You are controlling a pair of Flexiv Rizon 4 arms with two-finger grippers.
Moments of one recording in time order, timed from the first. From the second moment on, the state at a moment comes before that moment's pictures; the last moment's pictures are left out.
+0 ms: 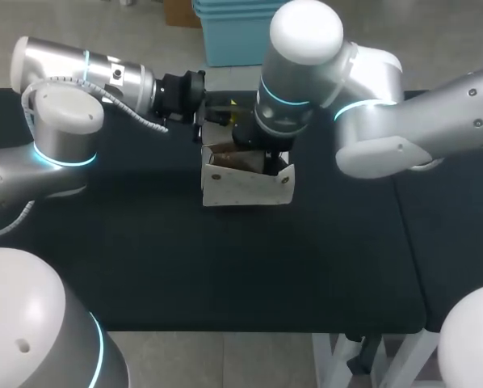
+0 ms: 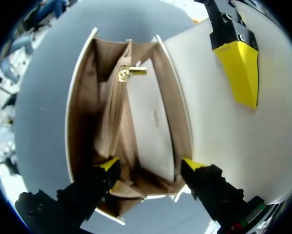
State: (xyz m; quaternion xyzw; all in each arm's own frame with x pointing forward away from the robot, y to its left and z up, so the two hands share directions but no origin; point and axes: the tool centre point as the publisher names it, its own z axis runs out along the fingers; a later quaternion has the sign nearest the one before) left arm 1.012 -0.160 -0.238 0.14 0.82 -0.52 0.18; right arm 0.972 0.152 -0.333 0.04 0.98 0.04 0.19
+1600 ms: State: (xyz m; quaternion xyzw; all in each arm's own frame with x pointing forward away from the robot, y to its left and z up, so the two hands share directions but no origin) left arm 1.008 -0.162 -0.225 0.10 0.80 -0.56 0.17; right arm 0.924 0.152 -0.239 0.07 0.94 0.02 0.34
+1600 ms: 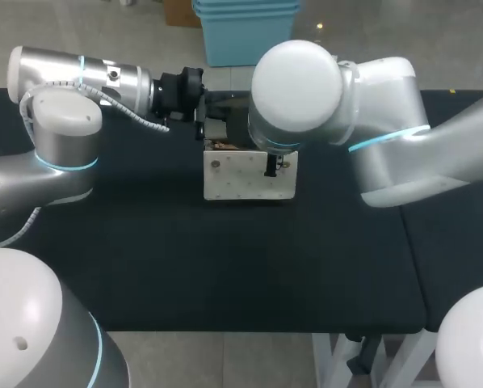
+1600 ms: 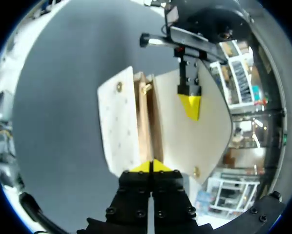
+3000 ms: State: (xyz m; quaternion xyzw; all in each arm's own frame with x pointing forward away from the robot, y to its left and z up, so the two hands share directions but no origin) left arm 1.033 -0.178 -0.316 0.23 0.77 -0.55 0.23; right arm 0.902 0.142 -0.337 0.12 0.94 0.05 0.31
